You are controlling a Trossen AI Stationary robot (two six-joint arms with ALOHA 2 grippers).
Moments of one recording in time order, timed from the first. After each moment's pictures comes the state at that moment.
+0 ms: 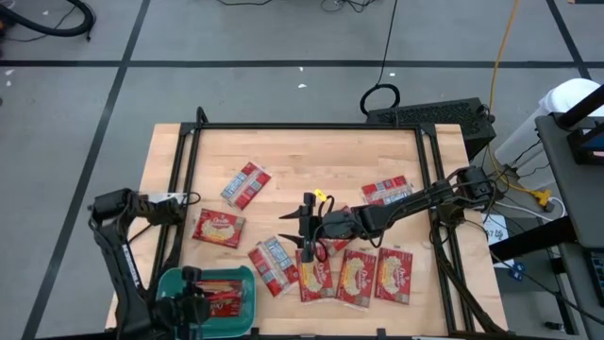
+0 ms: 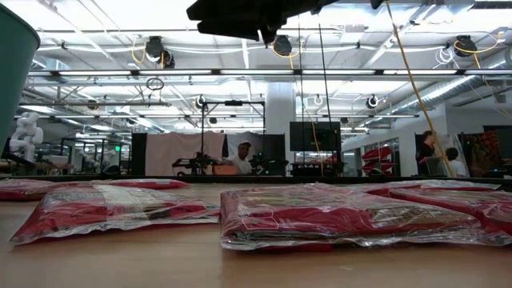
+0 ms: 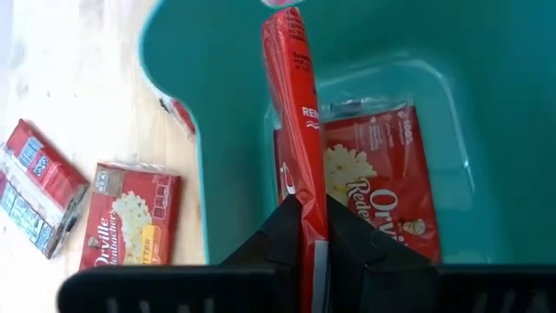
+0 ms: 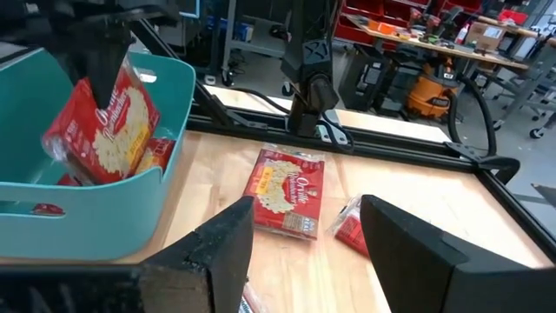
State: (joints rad) left arm -1.21 1.79 1.40 -1.25 -0.54 -1.09; right arm 0.25 1.76 1.11 0.38 0.31 -0.07
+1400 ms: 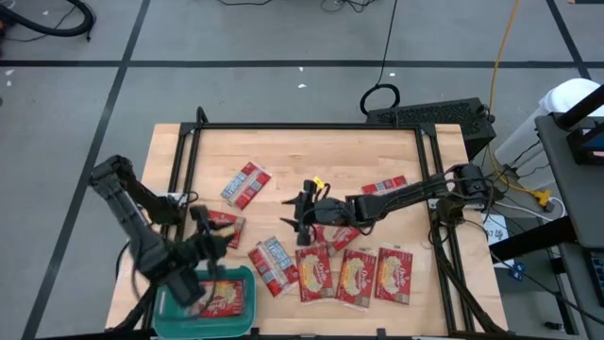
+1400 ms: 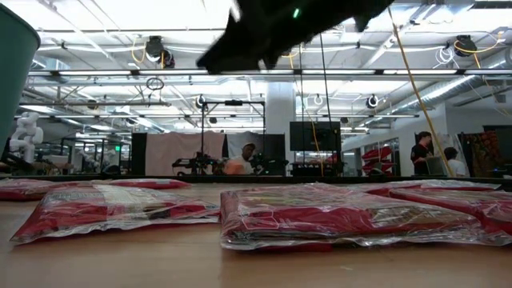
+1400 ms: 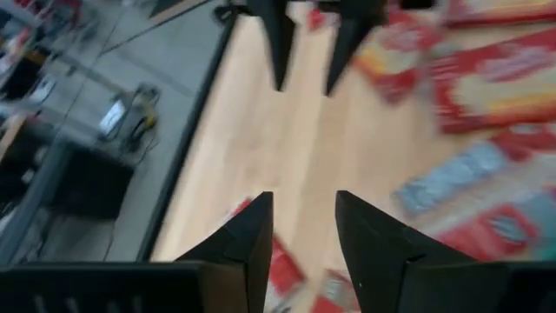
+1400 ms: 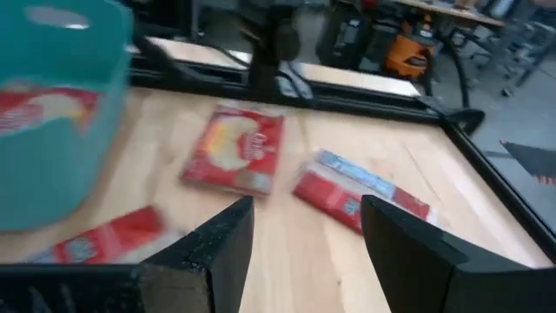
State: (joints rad) left arm -0.86 1.48 1.38 -1.49 -0.95 -0.92; right arm 0.14 1.79 1.11 0.30 0.31 -0.06
